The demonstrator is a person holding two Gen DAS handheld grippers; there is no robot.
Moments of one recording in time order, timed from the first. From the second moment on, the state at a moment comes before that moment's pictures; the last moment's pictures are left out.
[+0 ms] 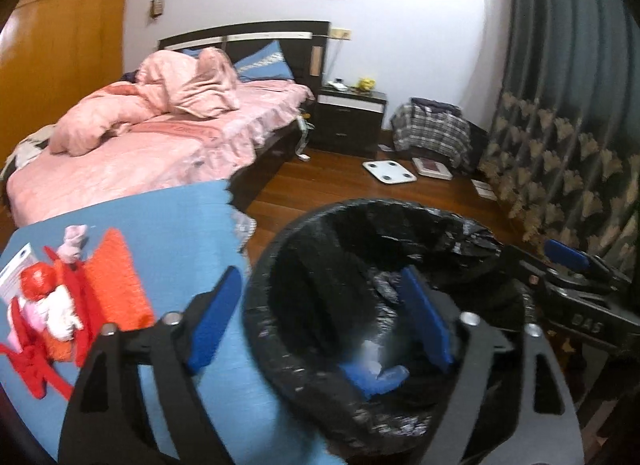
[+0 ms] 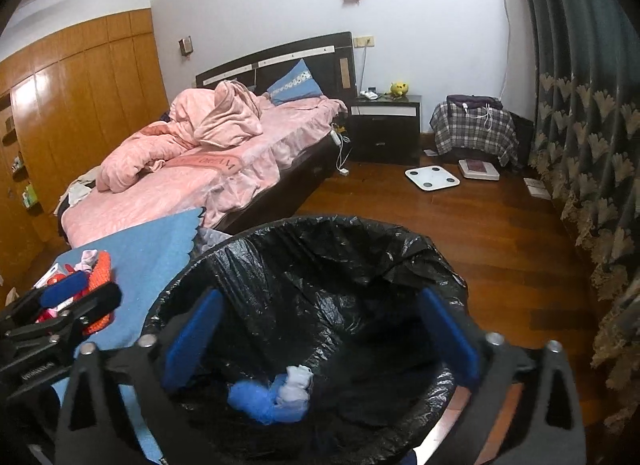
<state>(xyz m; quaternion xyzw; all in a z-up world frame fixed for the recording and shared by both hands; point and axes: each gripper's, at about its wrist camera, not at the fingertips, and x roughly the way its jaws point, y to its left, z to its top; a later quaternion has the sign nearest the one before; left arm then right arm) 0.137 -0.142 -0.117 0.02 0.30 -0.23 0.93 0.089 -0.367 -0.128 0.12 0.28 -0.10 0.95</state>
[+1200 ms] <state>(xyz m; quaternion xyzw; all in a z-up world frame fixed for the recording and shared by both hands) 0.117 0.131 -0.154 -0.02 0.33 0.05 0.94 0.145 -0.135 -0.145 0.02 0.32 0.10 0.94</state>
